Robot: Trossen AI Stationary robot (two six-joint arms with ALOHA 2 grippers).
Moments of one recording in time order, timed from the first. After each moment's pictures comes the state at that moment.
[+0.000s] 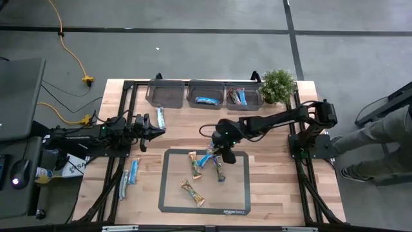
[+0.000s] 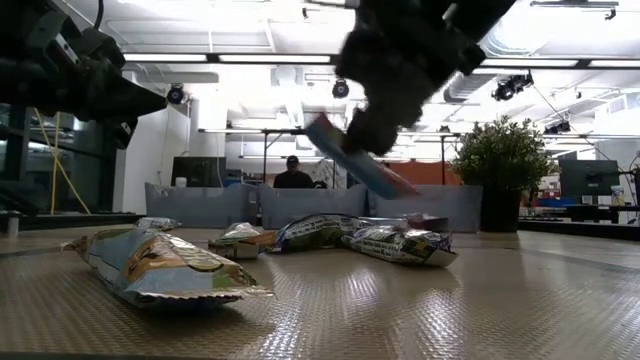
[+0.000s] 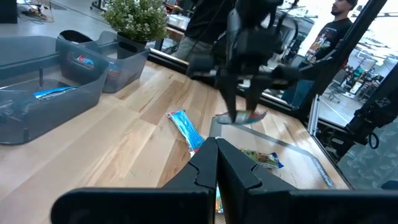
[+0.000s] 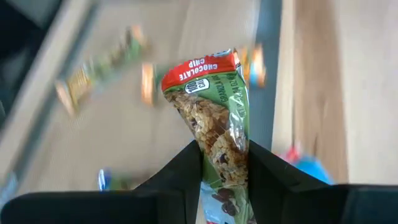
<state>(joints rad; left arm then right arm) 0.08 0.08 0.01 0.00 0.02 -0.35 -0.01 1.71 1.03 -0.09 -0.32 0.06</state>
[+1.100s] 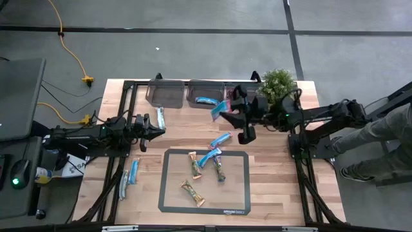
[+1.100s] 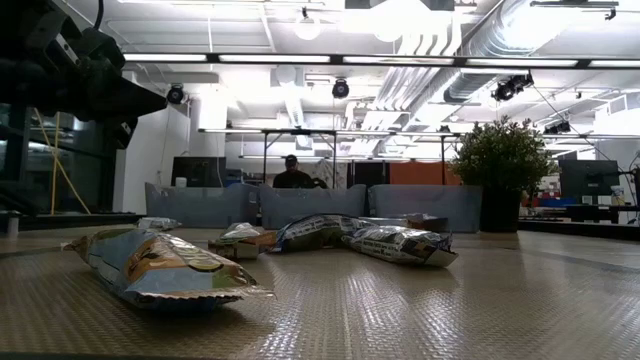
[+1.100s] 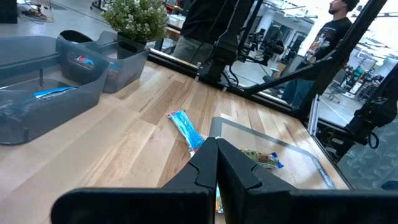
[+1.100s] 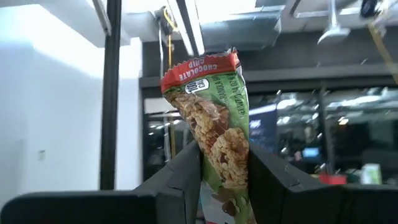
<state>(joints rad) 0.08 0.08 0.01 0.00 0.02 -0.35 0.05 1.32 1.03 0.83 -0.04 0.05</state>
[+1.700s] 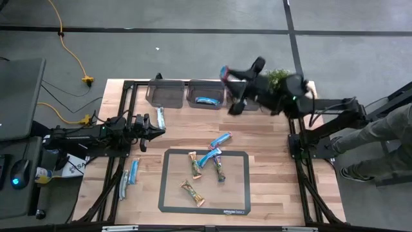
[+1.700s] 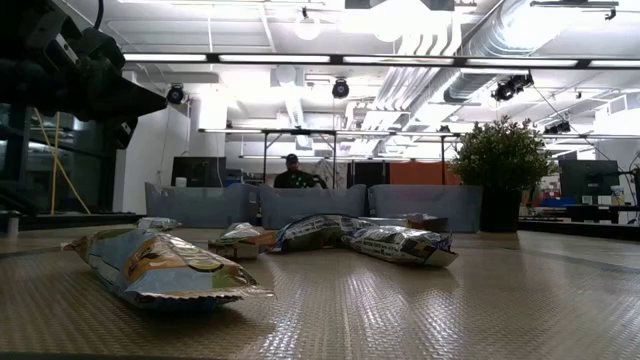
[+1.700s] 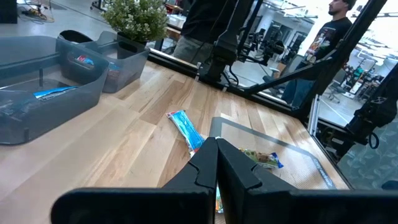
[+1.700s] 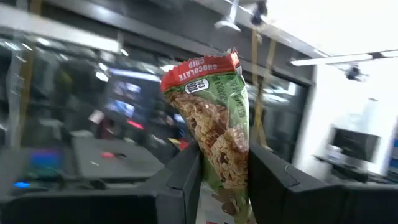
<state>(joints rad) 0.08 0.08 0.01 0.00 0.02 -0.35 -0.01 1.32 1.40 0.29 0.36 -0.34</state>
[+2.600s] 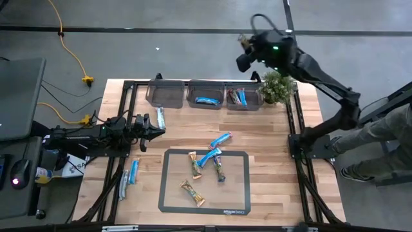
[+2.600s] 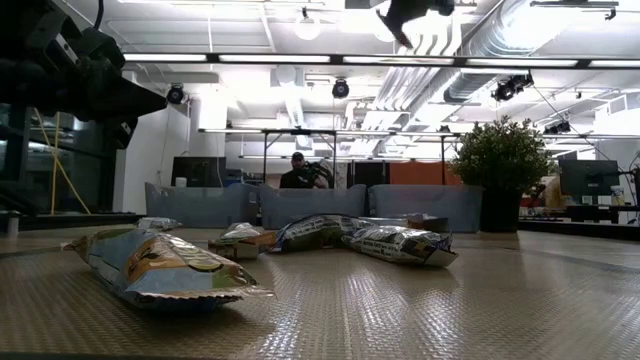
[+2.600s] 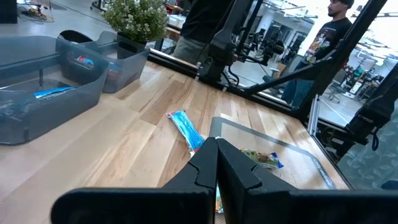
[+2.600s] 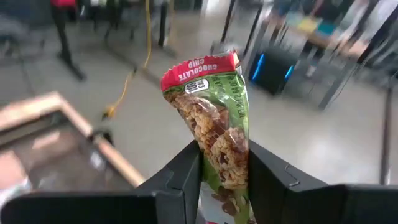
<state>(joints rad) 0.08 0.08 0.01 0.00 0.02 -0.35 -0.56 1.45 1.70 -0.58 0.34 -0.01</state>
